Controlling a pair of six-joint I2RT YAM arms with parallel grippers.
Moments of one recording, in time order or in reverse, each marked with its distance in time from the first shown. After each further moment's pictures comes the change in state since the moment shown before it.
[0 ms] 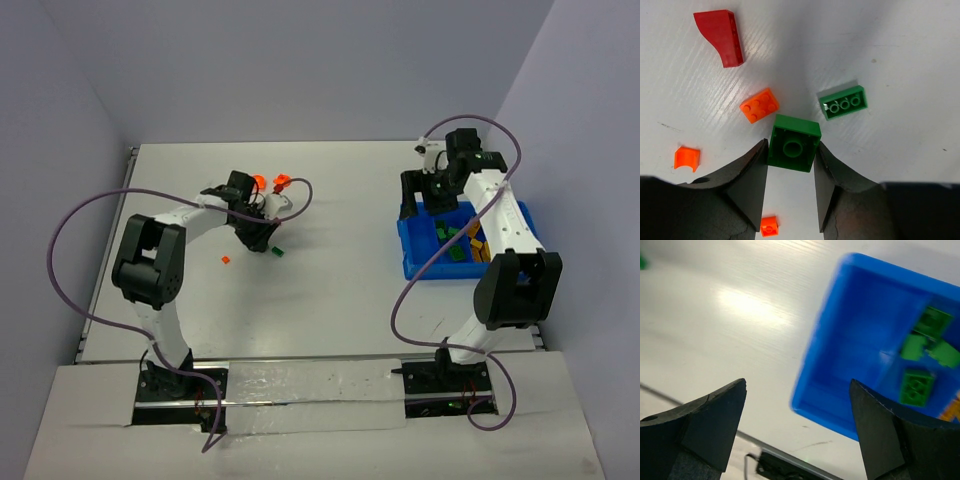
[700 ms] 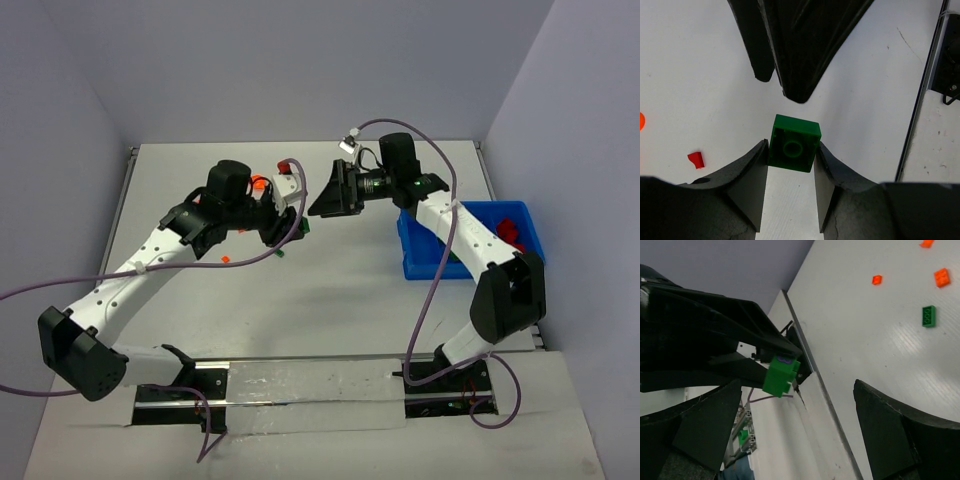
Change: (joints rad) left arm -0.263 -0.588 -0.012 0.053 0.214 -0.259; right arm 0.379 -0.049 -0.177 0.709 -0.641 0.693
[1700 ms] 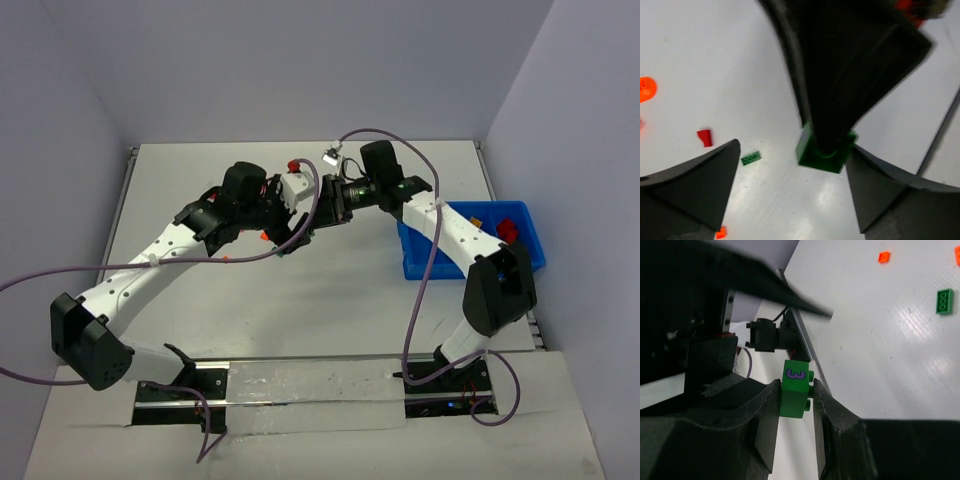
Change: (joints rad) left arm -0.051 0.058 0.016 -0.007 -0.178 -0.056; right arm 0.084 0.064 0.007 -0.008 0.008 -0.028
